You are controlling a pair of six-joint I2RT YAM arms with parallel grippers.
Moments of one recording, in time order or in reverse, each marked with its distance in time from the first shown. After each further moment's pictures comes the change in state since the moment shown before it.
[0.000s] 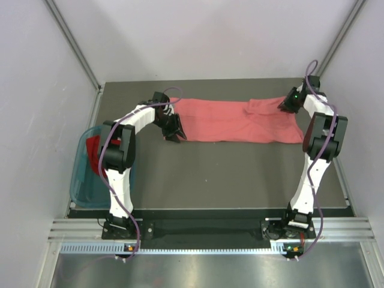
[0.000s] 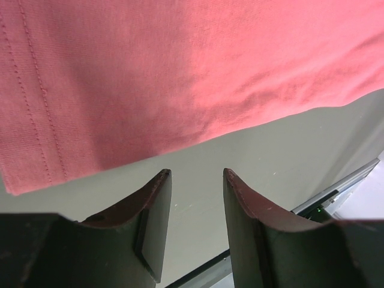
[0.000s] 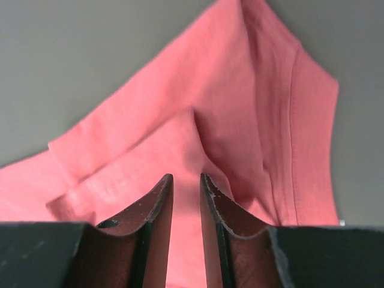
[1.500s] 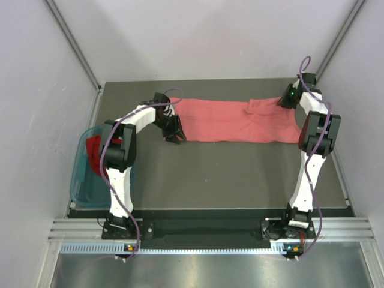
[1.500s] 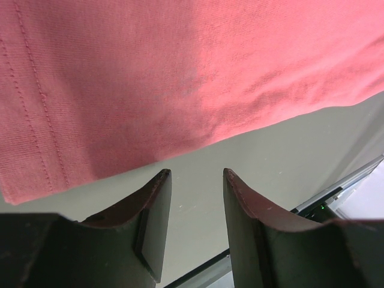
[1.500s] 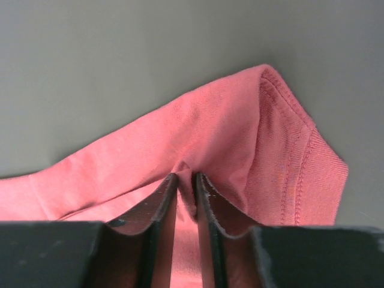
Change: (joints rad) left arm 0.000 0.022 0.011 -0.021 0.005 0.017; right arm 0.025 0.162 0.210 -0.008 0.008 -0.106
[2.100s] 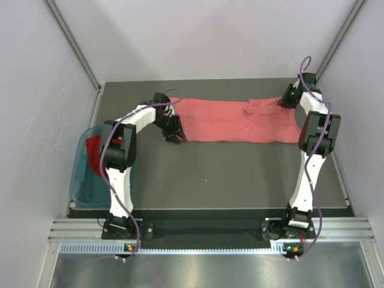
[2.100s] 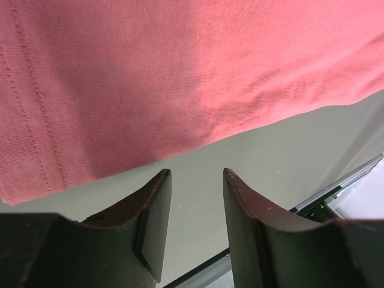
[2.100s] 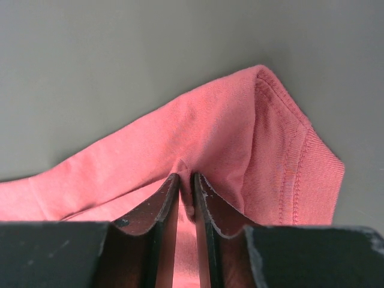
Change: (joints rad) left arm 0.000 0.001 0.000 0.000 0.004 0.001; right arm 0.000 -0.002 0.000 0.000 0.011 0.010
